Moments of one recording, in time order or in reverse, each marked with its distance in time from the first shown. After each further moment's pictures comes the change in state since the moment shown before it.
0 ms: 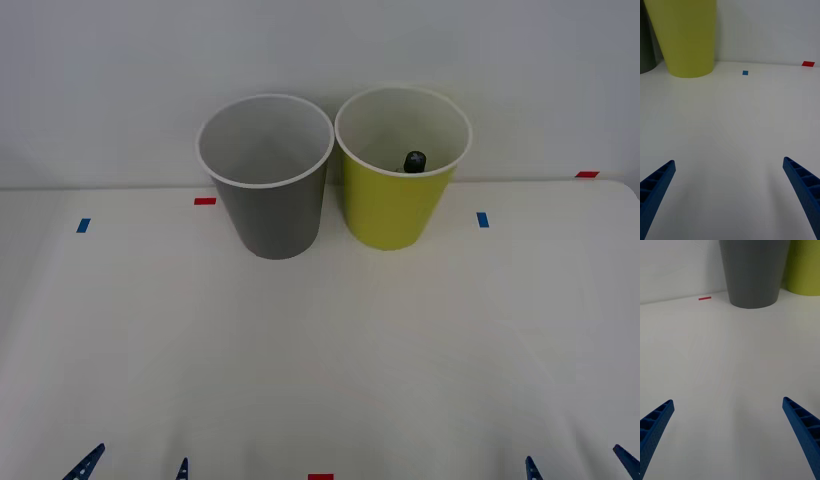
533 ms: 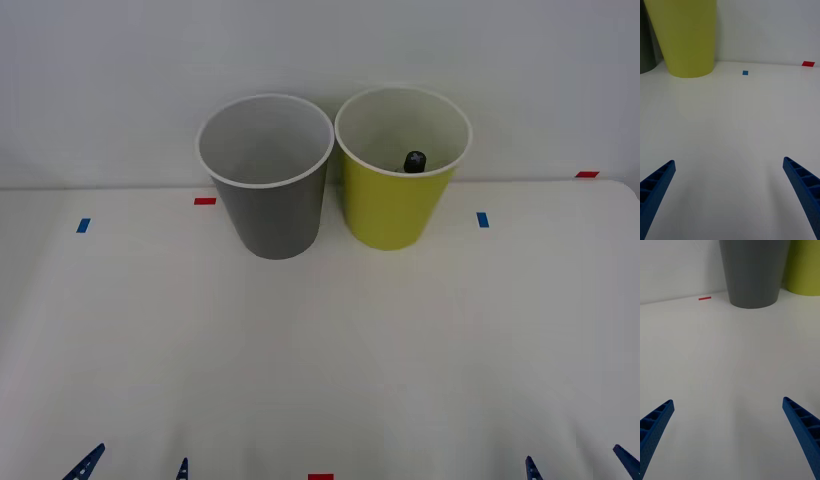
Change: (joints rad) right arm 0.000 0.000 0.000 0.000 0.000 0.000 0.000; left arm 0.000 0.000 0.000 0.000 0.000 0.000 0.000
